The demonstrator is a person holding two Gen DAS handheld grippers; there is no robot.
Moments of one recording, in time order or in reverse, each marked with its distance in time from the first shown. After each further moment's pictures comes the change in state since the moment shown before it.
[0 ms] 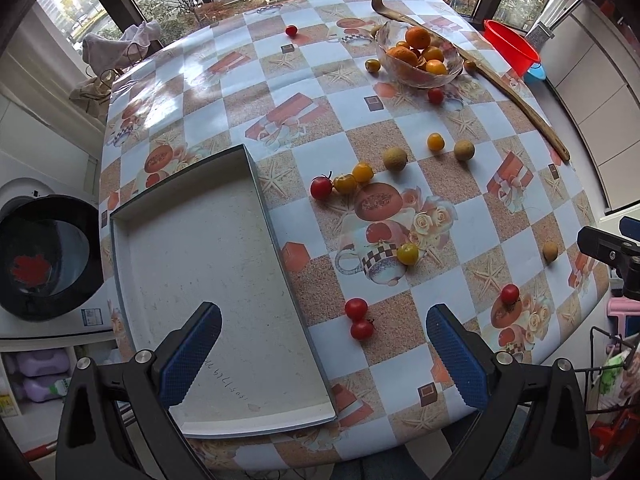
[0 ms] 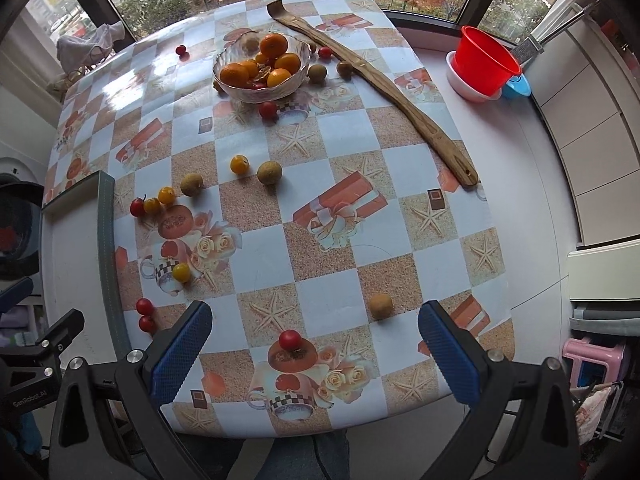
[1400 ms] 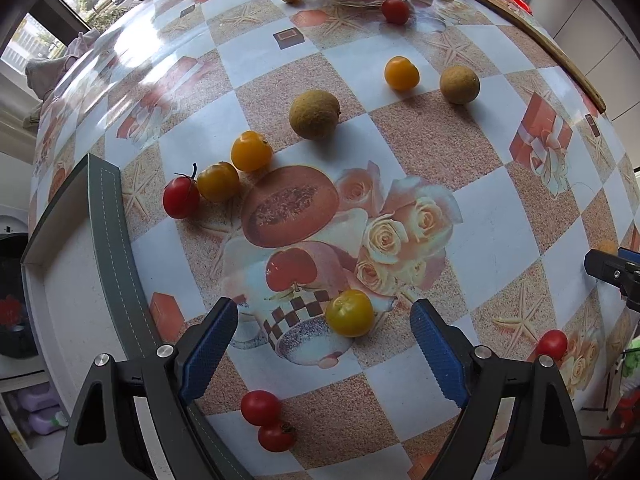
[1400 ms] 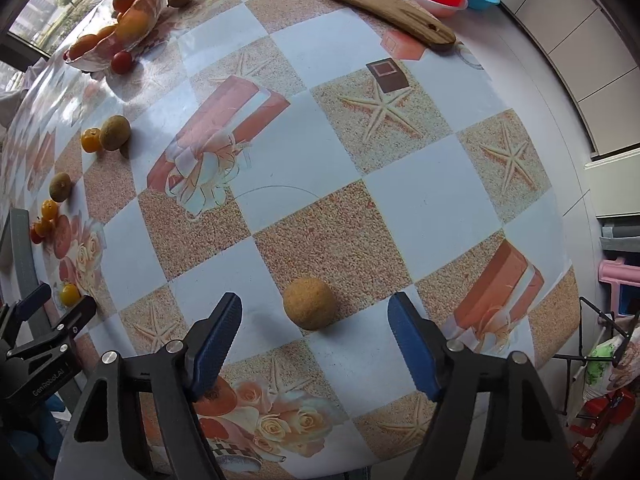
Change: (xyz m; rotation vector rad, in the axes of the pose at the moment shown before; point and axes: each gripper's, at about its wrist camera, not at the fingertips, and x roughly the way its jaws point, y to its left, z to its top) left arm 0.173 -0.075 0.041 0.112 0.085 0.009; right arm 0.133 -0.071 -0.018 0.223 0.163 0.018
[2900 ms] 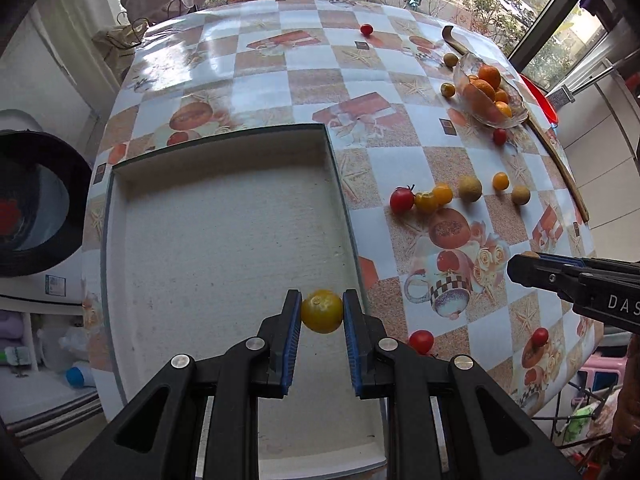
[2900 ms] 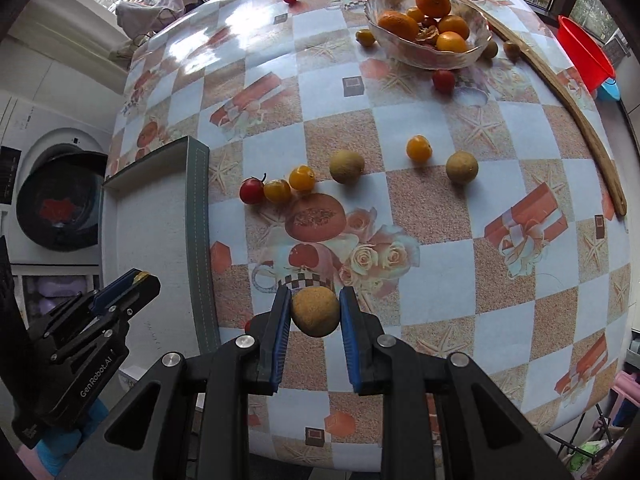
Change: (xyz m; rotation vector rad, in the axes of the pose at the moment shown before) left arm -0.056 0.172 -0.072 -0.302 -0.128 -0.124; right arm -0.076 0.222 -0.019 -0.398 0.001 0.252
